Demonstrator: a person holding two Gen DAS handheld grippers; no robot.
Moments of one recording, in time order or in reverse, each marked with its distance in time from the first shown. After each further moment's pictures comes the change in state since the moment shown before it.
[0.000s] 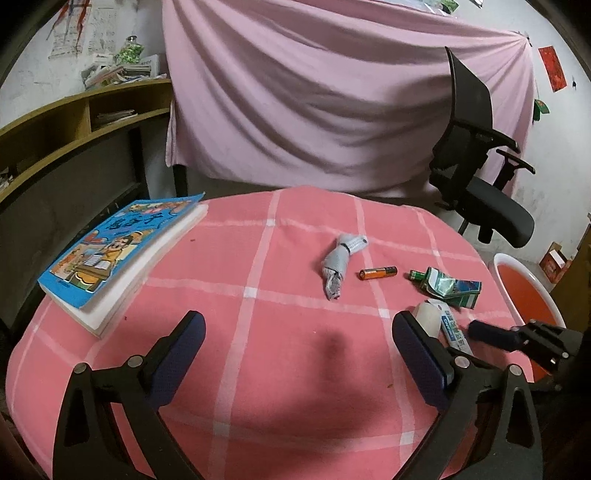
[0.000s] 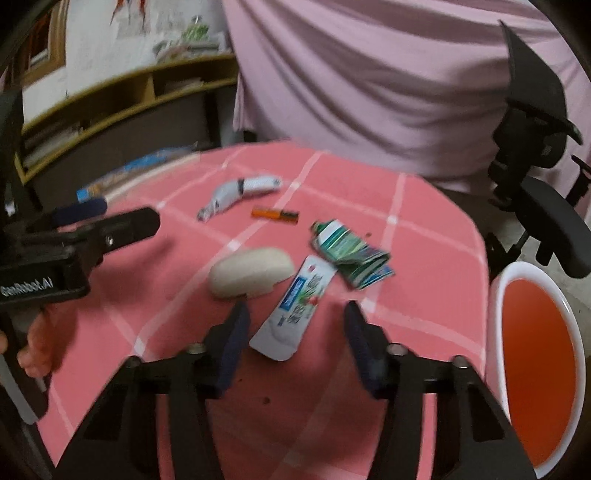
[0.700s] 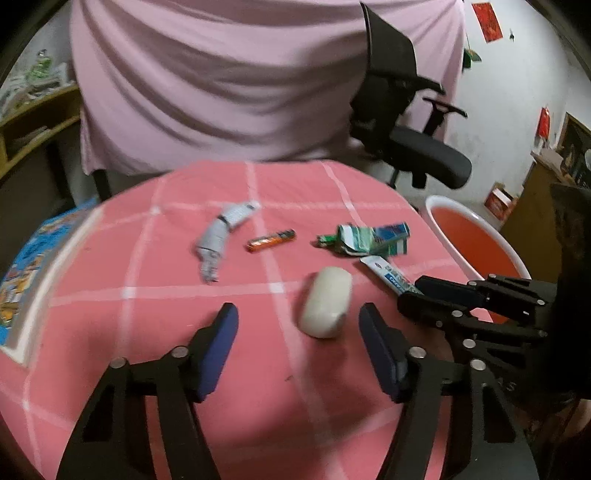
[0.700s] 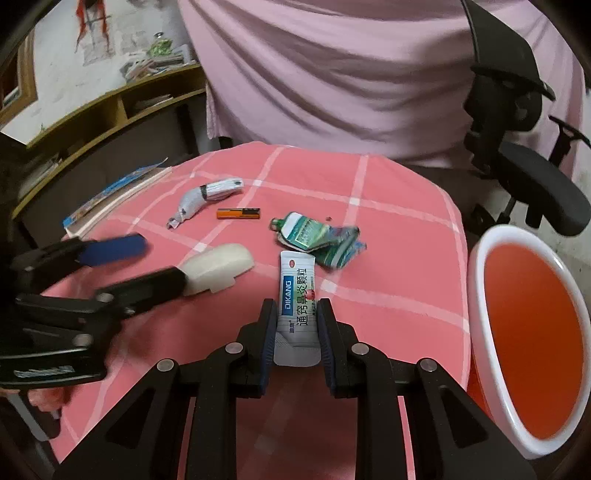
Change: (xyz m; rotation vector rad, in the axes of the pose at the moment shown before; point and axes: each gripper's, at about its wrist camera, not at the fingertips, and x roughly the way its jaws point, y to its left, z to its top) left arm 0.028 -0.055 0.001 0.196 0.138 -0.250; right arm -0.013 -0.034 -0.009 0.177 -0.019 -0.008
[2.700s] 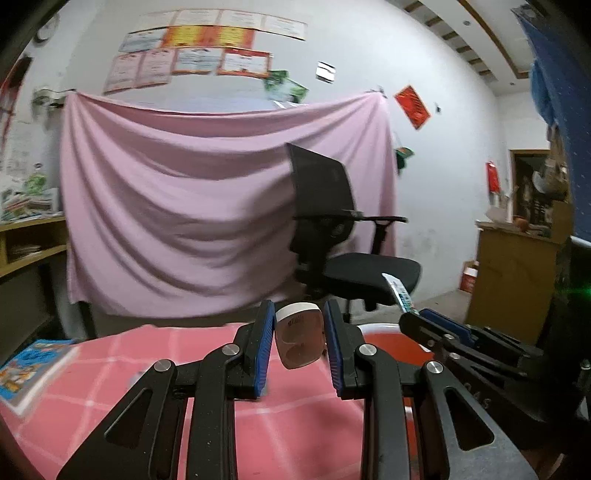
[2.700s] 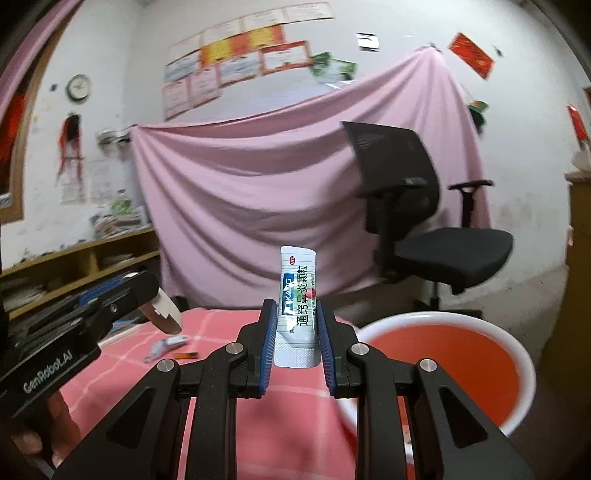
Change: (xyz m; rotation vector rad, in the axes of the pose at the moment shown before) left arm -0.075 -0.135 0.006 0.170 -0.598 -0.067; right arm -0.125 -0.070 -0.041 0.194 -0.648 -0.200
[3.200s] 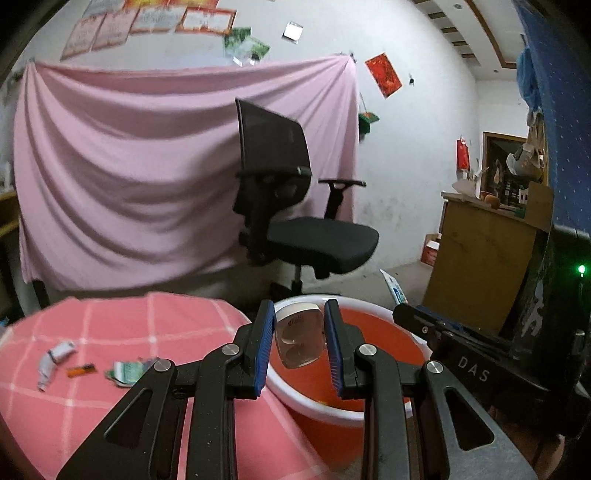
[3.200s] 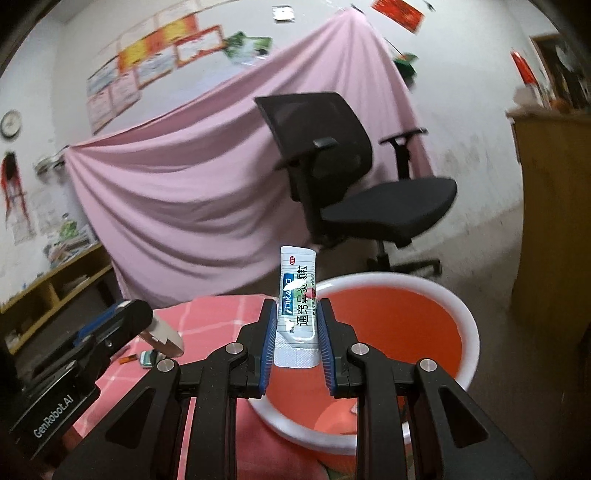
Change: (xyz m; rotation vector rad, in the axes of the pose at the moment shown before) left arm 0.072 -0.056 0.001 -0.030 0.151 -0.156; right arm -0.001 -0.086 -0.008 0.221 0.128 -0.141
